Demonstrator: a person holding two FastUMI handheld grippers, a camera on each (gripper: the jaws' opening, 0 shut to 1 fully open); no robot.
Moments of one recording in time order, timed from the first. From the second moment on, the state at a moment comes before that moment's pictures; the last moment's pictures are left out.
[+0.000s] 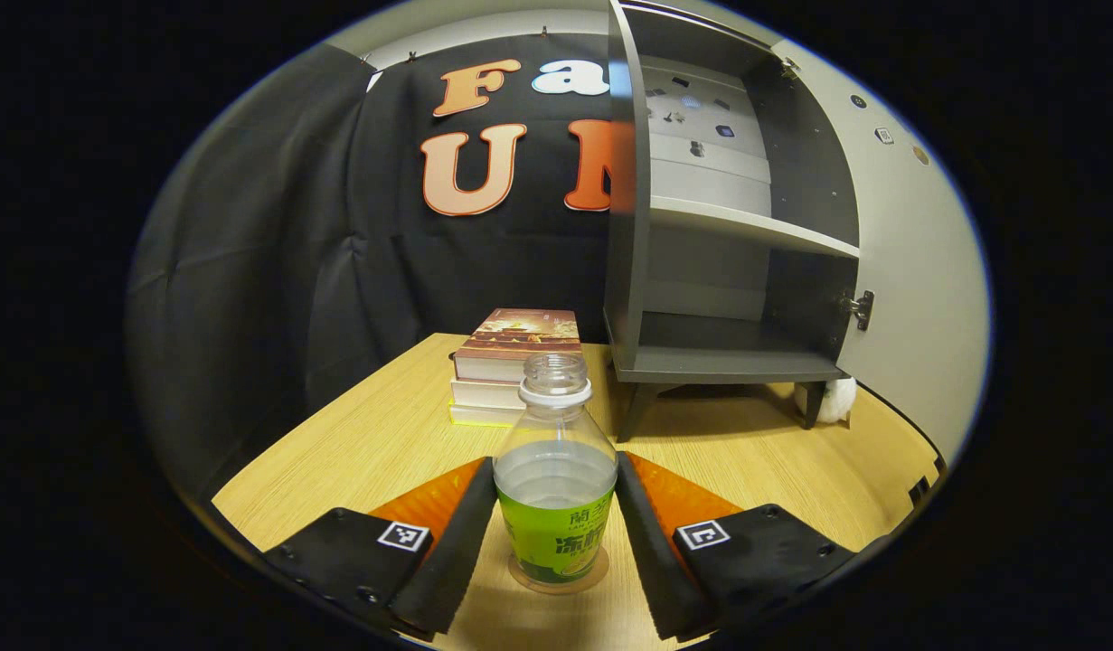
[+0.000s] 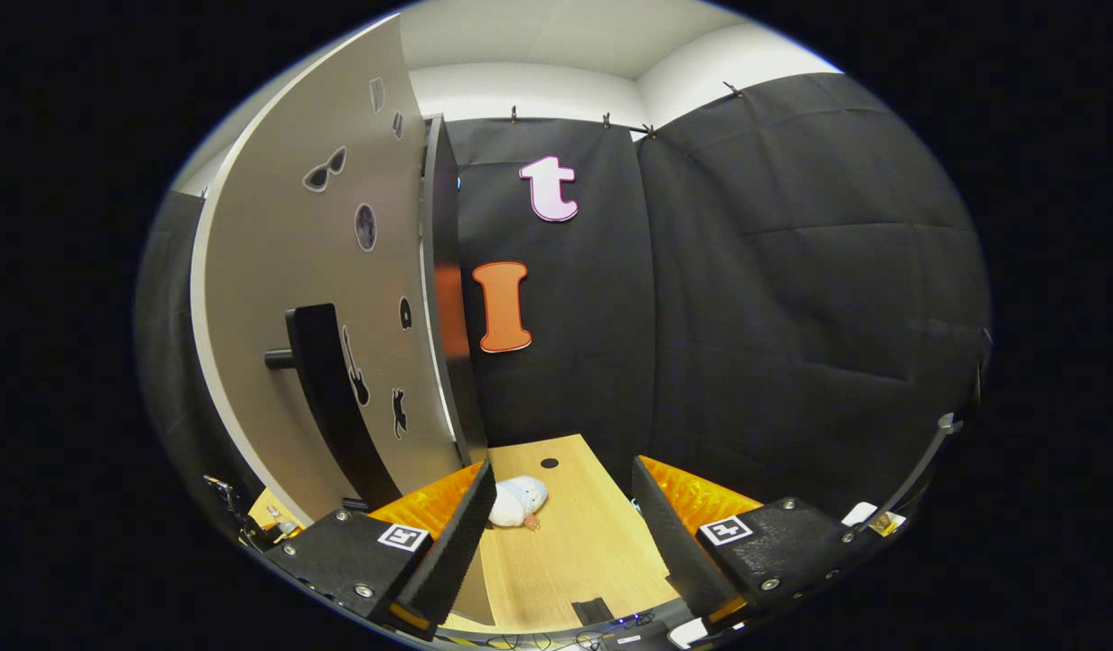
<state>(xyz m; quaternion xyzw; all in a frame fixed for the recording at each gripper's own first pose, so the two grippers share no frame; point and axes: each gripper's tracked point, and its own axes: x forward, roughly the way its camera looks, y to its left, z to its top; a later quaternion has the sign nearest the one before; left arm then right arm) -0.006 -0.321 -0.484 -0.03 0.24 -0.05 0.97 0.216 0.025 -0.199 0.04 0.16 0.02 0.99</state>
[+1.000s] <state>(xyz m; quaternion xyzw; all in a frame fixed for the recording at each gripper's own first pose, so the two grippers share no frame) -0.045 -0.282 -0.355 -0.05 0.20 -0.04 0.98 0.212 0.070 -0.193 0.00 0.15 0.07 0.99</state>
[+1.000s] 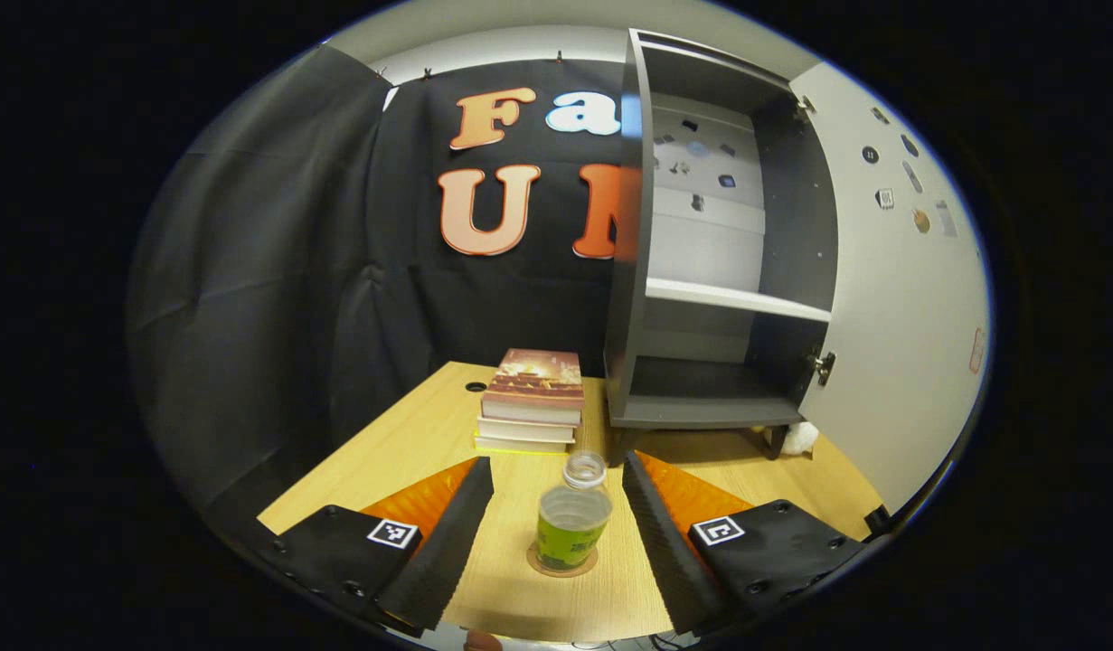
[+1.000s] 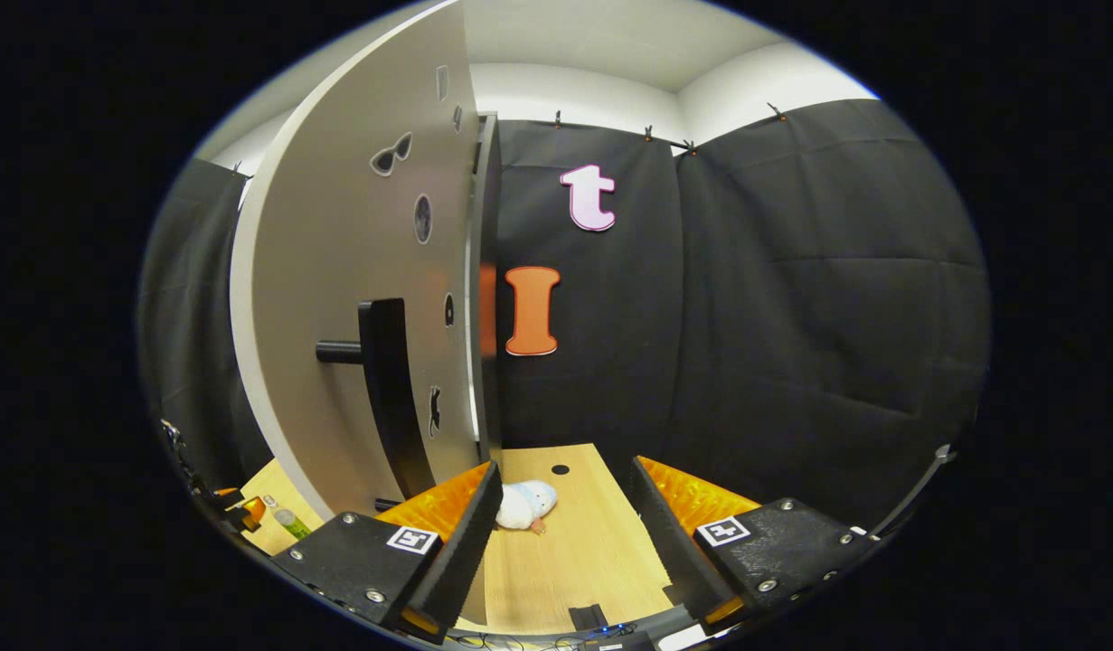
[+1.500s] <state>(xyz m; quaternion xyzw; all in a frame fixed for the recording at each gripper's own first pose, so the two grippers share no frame) -0.059 -0.205 -0.187 -0.02 0.12 -0.02 0.99 0.198 0.139 -0.190 0.02 0.14 0.13 0.98</state>
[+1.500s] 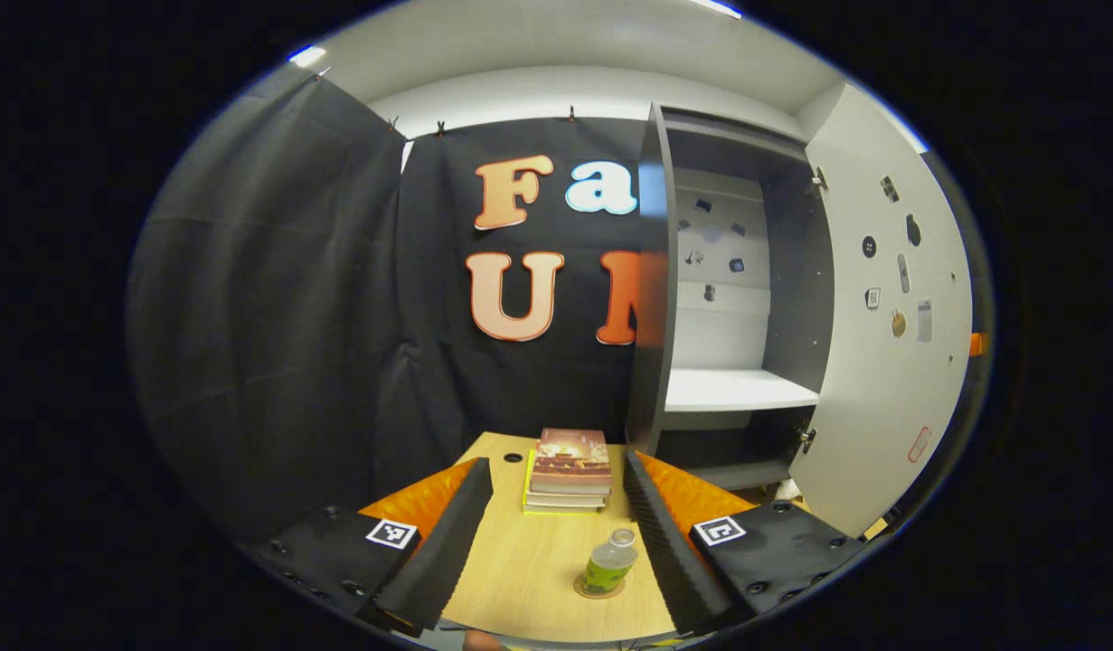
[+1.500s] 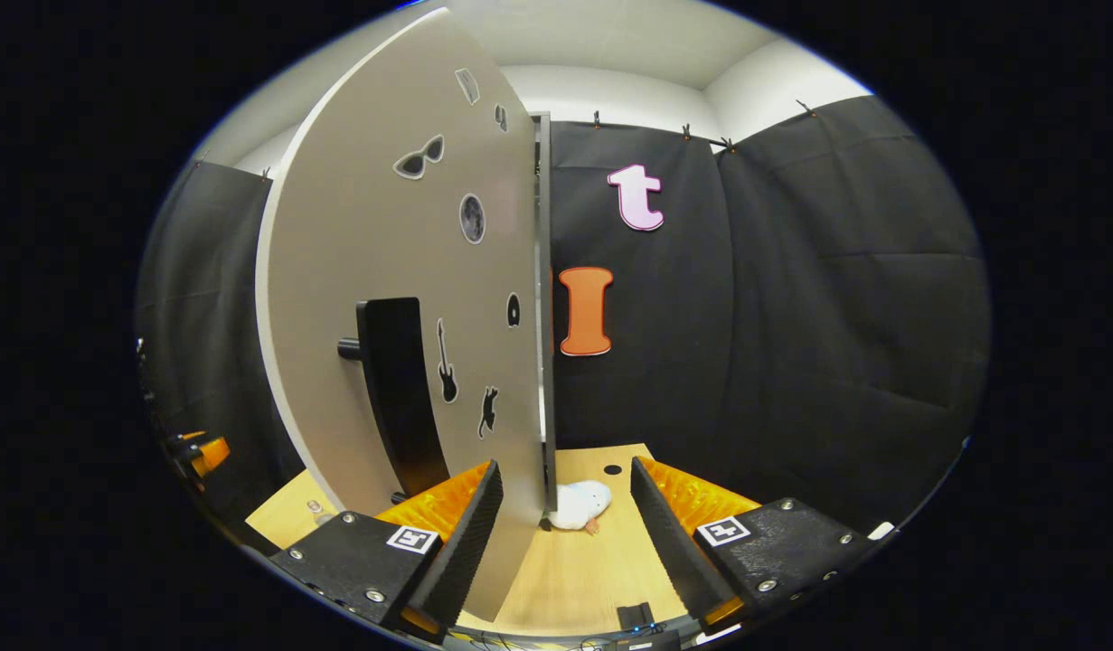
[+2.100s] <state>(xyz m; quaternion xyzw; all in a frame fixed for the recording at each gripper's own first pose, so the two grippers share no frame) -0.034 -0.159 -0.129 -0.02 0.11 -0.04 0.99 0.194 0.193 -0.192 0.04 0.15 0.12 0.98</state>
